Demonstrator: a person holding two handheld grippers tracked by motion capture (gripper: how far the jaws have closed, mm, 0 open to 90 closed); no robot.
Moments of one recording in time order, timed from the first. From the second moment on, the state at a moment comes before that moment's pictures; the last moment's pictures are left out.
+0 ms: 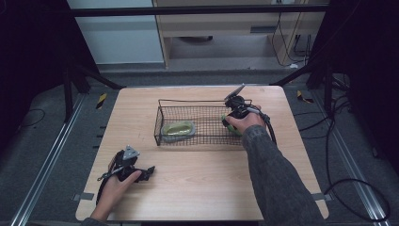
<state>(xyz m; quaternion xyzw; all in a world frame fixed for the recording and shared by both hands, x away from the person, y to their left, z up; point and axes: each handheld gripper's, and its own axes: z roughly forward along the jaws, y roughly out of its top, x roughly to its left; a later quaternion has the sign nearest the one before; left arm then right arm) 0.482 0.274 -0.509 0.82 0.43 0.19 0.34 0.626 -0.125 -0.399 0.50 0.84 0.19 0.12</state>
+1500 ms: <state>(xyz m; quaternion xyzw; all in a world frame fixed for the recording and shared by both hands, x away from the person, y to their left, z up) 0.482 0.273 -0.509 0.82 0.43 0.19 0.34 0.576 -0.191 -0.382 0.53 0.78 0.27 0.19</state>
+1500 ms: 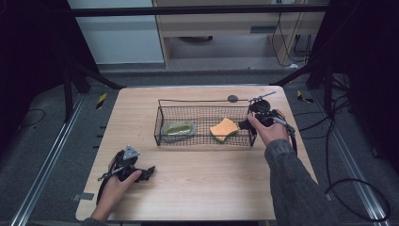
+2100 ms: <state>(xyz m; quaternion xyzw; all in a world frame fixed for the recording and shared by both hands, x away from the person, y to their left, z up) 0.483 0.272 -0.509 0.82 0.43 0.19 0.33 0.504 -0.243 -0.409 0.50 0.78 0.29 0.23</state>
